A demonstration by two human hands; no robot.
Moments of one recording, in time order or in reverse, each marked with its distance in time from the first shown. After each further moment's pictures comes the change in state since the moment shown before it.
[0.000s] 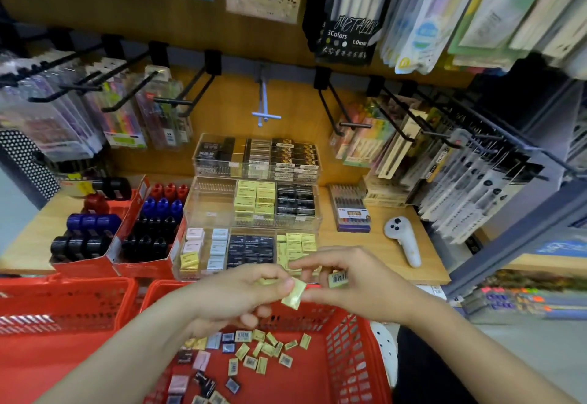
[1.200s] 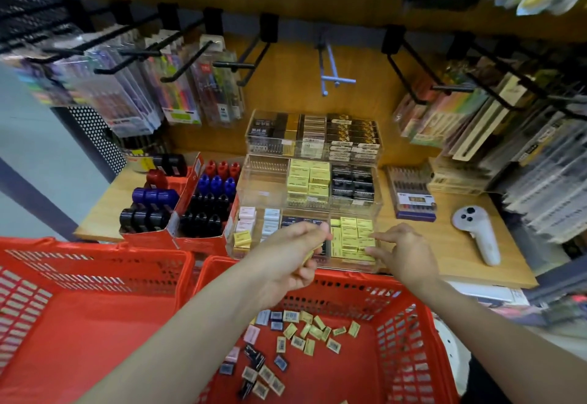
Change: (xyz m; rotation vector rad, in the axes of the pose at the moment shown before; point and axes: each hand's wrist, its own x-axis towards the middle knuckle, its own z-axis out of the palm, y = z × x) left_hand 0.018 -0.002 -0.013 -0.457 0.413 -0.028; right_hand 0.060 0.137 0.049 -0.401 0.410 0.454
